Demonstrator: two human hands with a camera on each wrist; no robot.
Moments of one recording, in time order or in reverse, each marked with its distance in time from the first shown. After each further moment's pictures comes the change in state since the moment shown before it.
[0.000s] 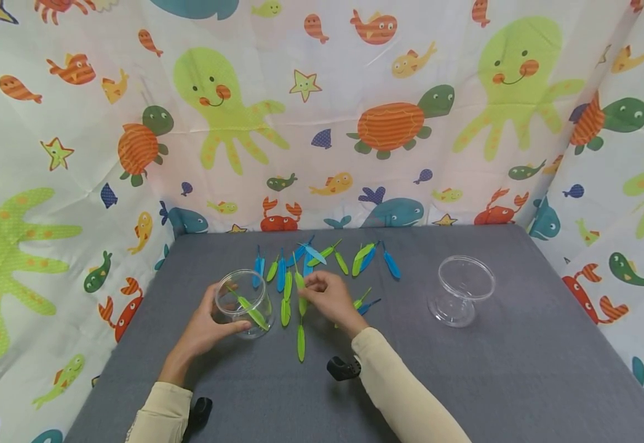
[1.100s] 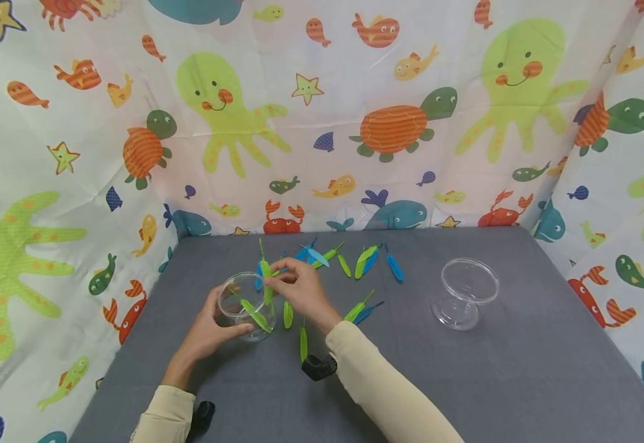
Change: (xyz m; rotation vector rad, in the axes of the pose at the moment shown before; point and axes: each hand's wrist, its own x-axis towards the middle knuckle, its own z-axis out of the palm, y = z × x) left_hand -0.001 -0.003 0.001 0.002 0.005 0.013; right_hand 0.008 -0.050 0.038 0.084 -0.079 -0.205
